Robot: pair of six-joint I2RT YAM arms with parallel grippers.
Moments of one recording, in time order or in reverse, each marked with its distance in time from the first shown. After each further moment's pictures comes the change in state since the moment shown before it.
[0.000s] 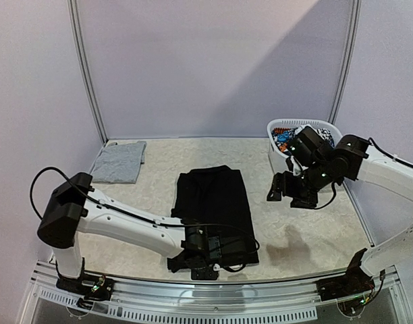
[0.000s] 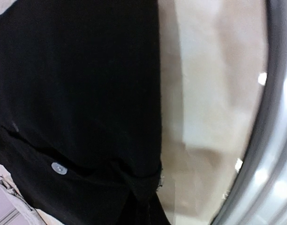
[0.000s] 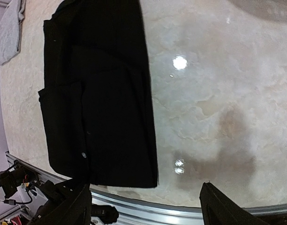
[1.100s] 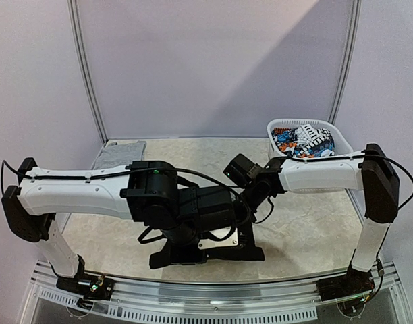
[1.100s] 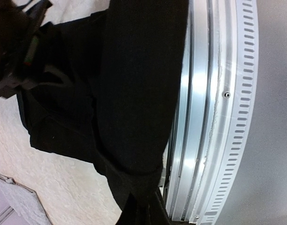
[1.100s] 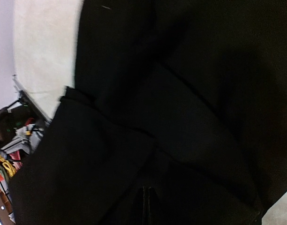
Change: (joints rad) left arm 0.002 -0.233 0.337 -0.506 0.221 -0.013; right arm 0.136 0.567 0.135 0.385 -0.451 -0.151
